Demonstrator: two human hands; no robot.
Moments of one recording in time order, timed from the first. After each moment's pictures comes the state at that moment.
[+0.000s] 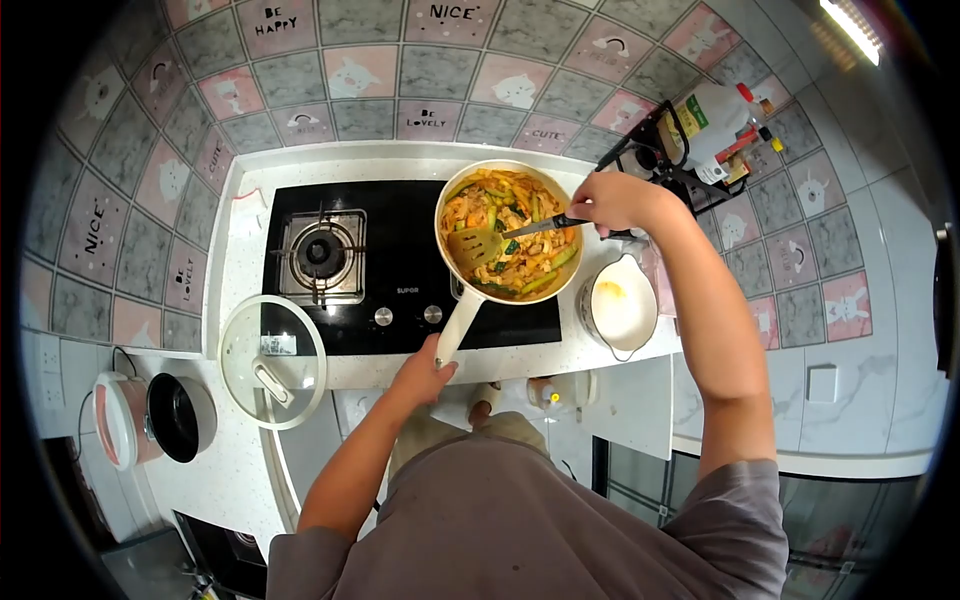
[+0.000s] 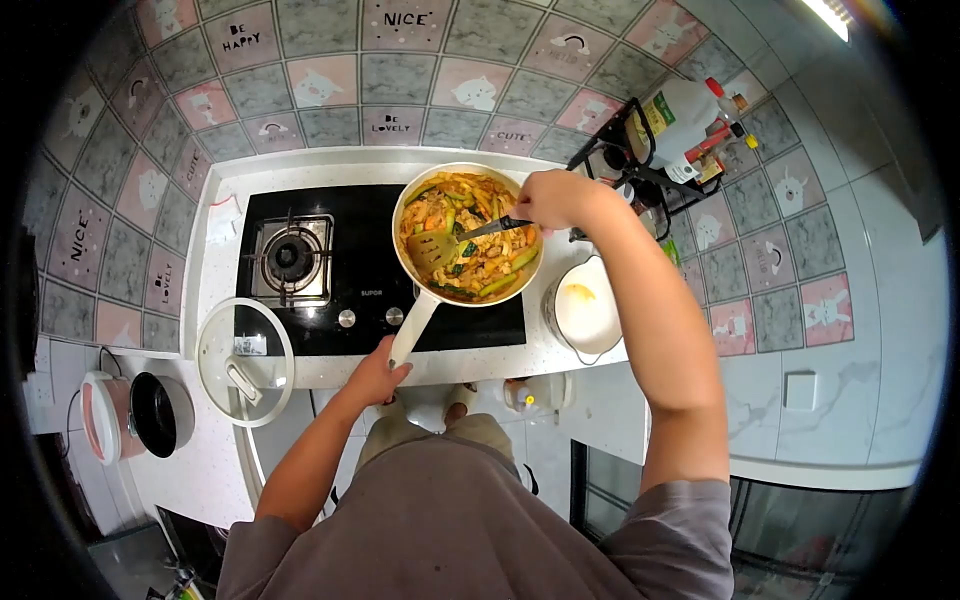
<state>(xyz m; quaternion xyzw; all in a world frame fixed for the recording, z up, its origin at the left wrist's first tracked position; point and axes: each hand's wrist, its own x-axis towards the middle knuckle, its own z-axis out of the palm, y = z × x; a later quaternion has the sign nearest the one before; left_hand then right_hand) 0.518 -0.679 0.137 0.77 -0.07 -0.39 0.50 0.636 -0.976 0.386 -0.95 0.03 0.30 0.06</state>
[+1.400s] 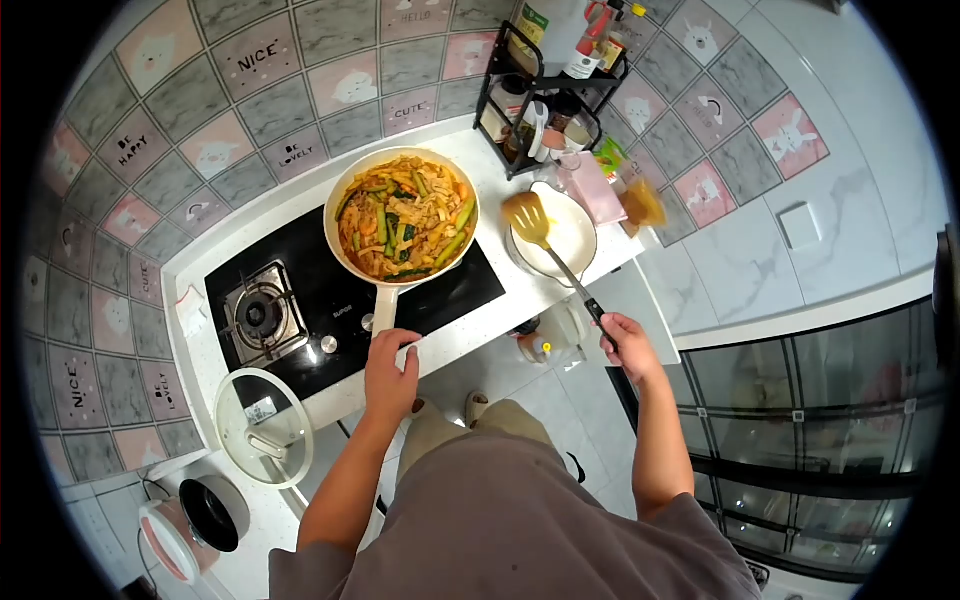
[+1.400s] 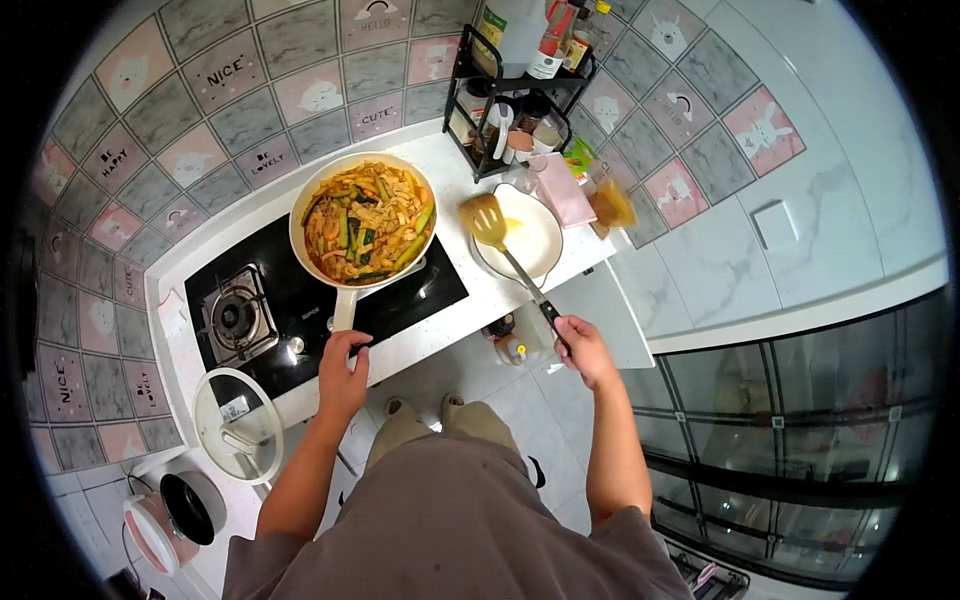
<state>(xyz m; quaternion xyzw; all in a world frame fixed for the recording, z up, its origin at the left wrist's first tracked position) 0.493 -0.717 0.175 0.79 -0.30 -0.10 0.52 0.264 -1.024 0.232 -0.58 0.46 -0.03 0.67</state>
